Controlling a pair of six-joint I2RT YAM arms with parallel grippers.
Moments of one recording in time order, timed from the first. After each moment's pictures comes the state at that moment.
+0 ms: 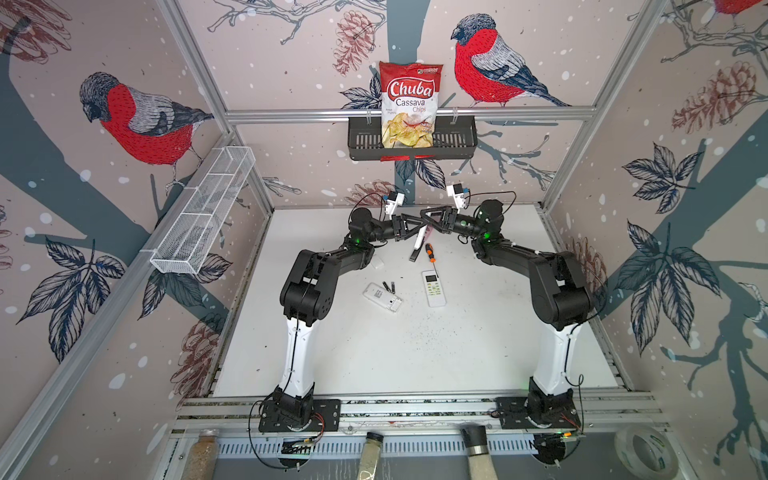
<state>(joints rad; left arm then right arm) -0.37 2.18 1.43 1.01 1.10 -1.25 0.33 2.04 1.33 0.83 -1.02 1.02</state>
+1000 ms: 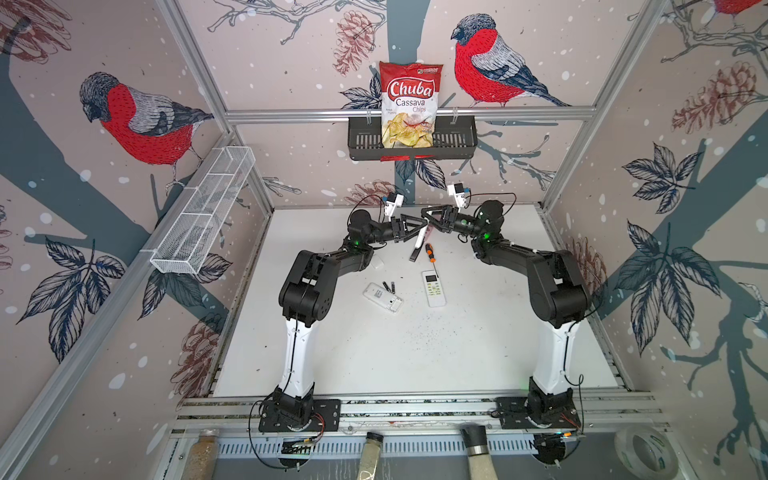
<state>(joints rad) -0.37 2.15 1.39 1.02 1.10 -1.22 0.32 2.06 1.34 0.89 -1.02 1.10</state>
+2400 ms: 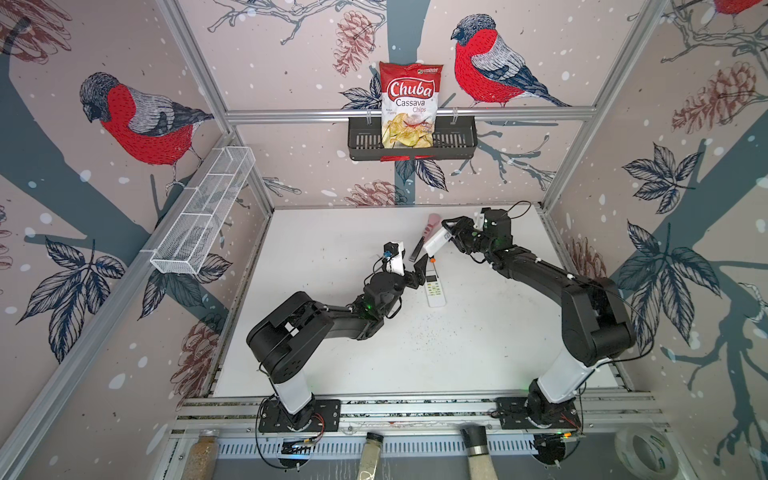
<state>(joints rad) -0.79 1.74 0.71 1.07 -0.25 -0.30 0.34 1.70 1.11 0.22 -0.38 1.10</state>
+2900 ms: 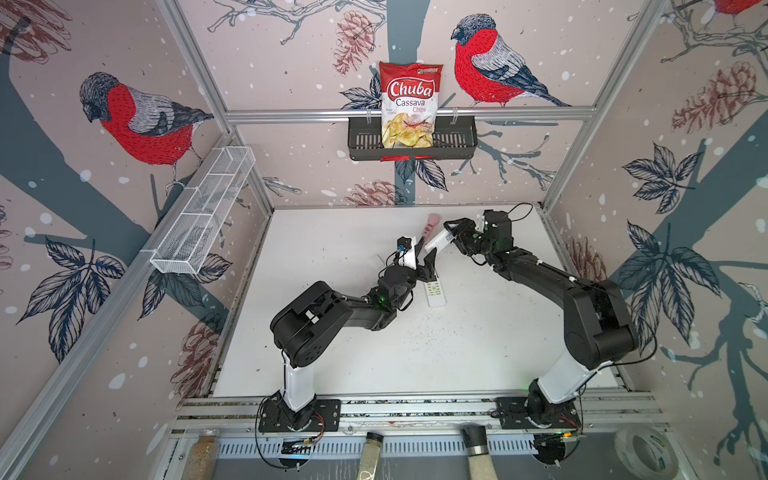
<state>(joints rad) -0.80 1.89 0.87 1.08 -0.23 -0.28 0.34 1.70 1.09 0.20 -0.35 1.10</state>
